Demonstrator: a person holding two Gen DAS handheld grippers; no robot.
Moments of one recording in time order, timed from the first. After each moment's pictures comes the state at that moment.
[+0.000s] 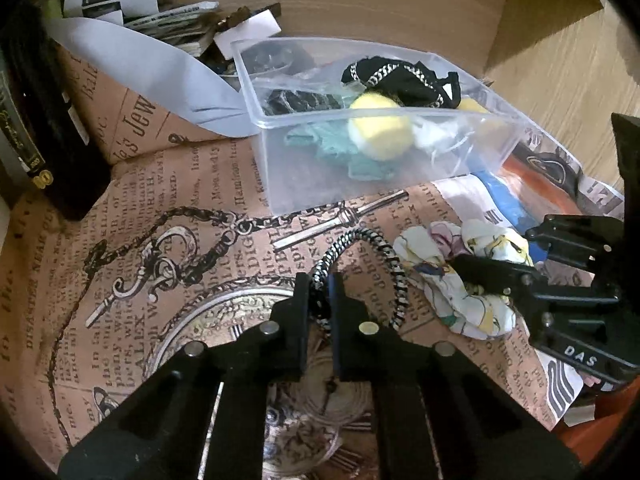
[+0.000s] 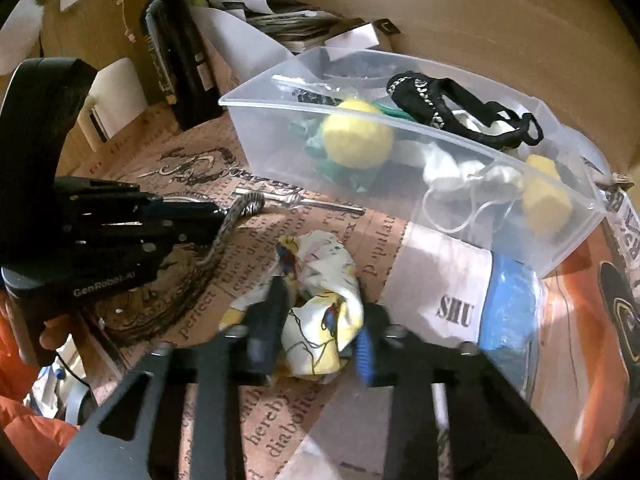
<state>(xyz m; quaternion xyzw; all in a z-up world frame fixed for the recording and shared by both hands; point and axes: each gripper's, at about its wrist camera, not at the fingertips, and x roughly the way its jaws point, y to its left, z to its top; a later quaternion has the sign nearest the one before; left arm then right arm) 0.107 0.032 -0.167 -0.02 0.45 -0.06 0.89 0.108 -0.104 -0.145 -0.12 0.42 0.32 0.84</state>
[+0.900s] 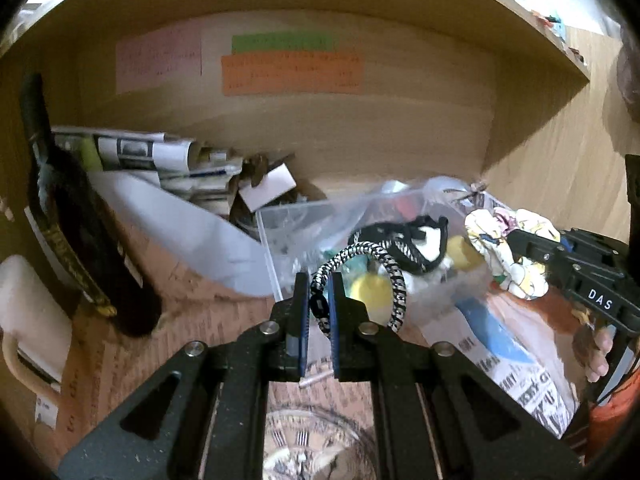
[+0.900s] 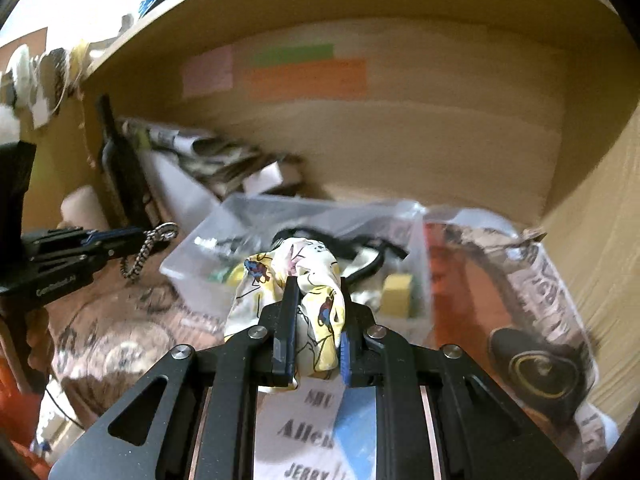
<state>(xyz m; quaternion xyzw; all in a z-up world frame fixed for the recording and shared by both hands) 0.122 0.034 -0.064 -0.01 0.30 -0.03 0.95 0.131 -0.177 -0.053 -0.05 0.28 0.24 0.93</state>
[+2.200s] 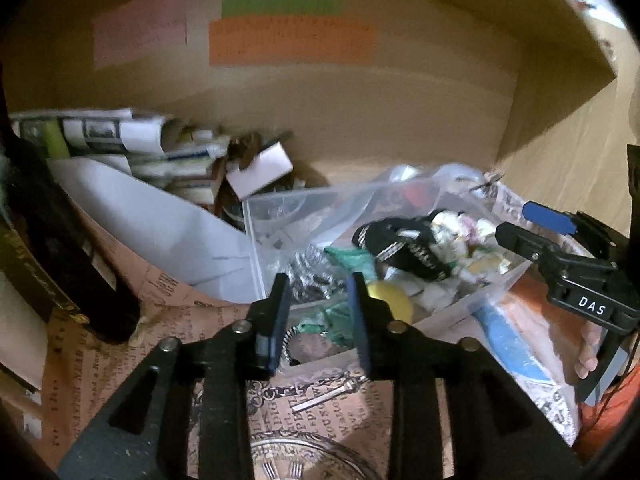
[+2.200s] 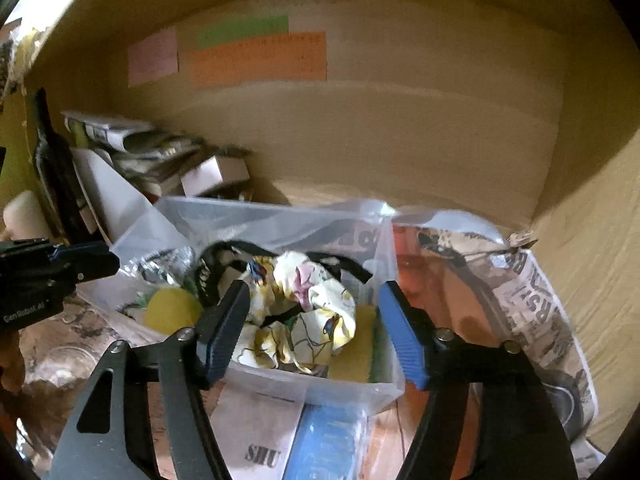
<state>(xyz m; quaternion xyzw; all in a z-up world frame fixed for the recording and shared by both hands) 0.157 0.028 -0.079 -0.02 0.32 -0.03 0.95 0.184 -0.174 -0.068 -0.07 0.29 0.20 0.94</state>
